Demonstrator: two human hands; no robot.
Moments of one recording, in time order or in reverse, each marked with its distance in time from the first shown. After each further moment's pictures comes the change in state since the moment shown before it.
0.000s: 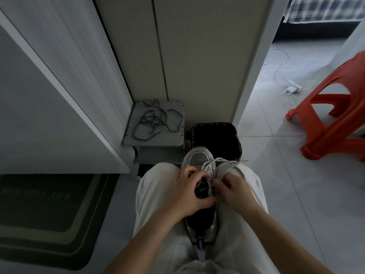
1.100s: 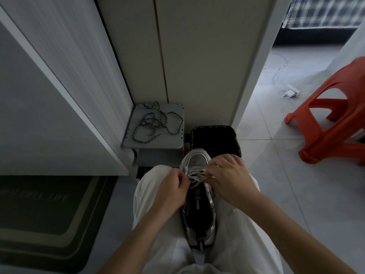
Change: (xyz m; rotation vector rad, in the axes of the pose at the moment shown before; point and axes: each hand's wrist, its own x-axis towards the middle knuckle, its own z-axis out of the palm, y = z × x) left_hand 0.001 -0.004 -0.023 -0.206 0.253 -0.219; right_hand 0.013 -0.042 -0.019 -0.771 0.049 -0.740
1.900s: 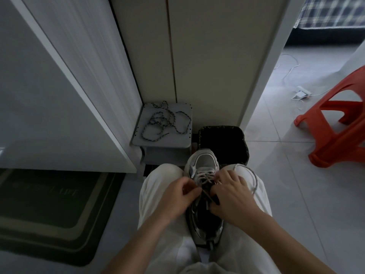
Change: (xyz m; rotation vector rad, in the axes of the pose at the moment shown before) left_hand -0.015 -0.020 -0.003 -0.170 -0.173 -0.076; right_hand -0.021 -0.030 0.015 -0.080 -0.356 0.147
